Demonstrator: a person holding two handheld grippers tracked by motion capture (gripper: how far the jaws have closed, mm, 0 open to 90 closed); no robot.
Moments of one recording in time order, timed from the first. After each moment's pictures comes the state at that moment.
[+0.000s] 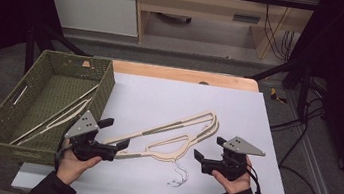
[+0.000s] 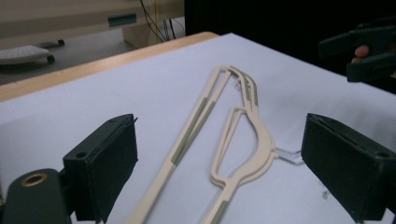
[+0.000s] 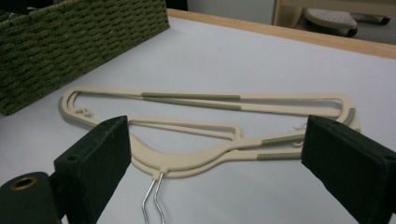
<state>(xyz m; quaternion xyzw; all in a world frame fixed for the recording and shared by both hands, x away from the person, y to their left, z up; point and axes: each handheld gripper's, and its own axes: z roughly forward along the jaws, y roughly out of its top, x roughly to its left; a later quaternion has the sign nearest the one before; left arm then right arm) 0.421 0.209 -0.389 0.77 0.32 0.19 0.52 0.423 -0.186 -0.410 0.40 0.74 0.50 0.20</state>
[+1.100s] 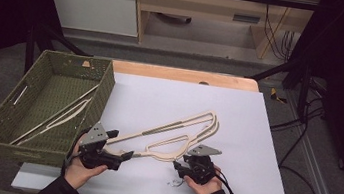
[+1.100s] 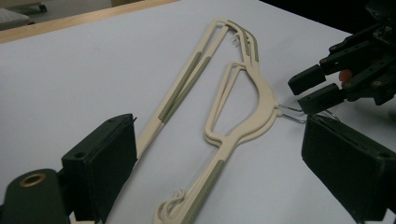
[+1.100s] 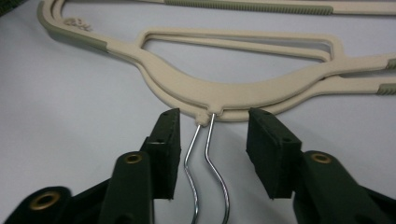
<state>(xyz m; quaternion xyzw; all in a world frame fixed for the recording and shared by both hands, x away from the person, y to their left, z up) 0.423 0.202 -0.425 0.79 0.33 0.16 0.49 0.428 -0.122 -0.470 0.43 0.81 0.39 0.12</state>
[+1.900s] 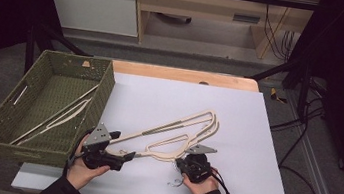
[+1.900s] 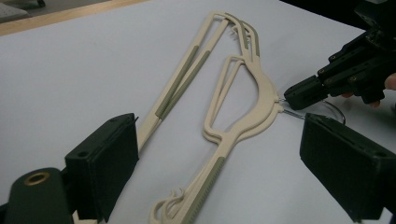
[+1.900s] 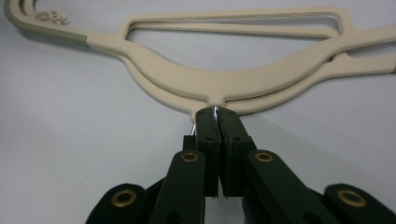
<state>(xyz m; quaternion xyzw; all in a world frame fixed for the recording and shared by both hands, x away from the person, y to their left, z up) 0.424 0.196 -0.429 0.80 0.33 0.16 0.48 0.433 -0.114 -0.478 0.46 0.80 0.37 0.11</state>
